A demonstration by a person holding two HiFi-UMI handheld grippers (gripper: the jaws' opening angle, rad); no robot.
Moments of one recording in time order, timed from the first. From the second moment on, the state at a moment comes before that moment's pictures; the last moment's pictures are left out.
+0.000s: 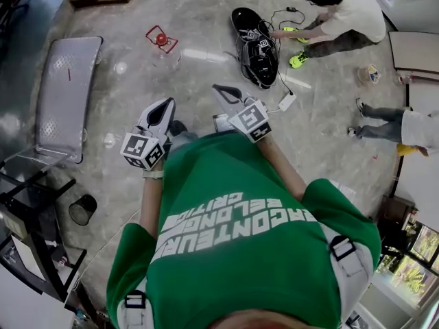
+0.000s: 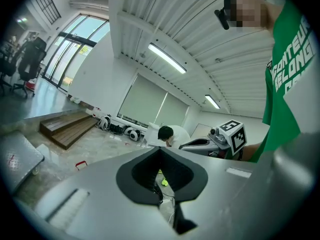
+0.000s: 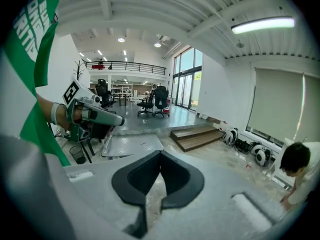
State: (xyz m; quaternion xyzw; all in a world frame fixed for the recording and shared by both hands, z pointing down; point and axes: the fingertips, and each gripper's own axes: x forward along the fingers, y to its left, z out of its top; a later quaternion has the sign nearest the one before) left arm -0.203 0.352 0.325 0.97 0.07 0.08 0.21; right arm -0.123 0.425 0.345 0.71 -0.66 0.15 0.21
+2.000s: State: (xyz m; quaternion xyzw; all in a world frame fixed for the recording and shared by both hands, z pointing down) left arm -0.112 0.198 0.341 0.97 0.03 0.11 0.22; right arm -0.010 0.256 0.369 0.68 -0.68 0.18 0.20
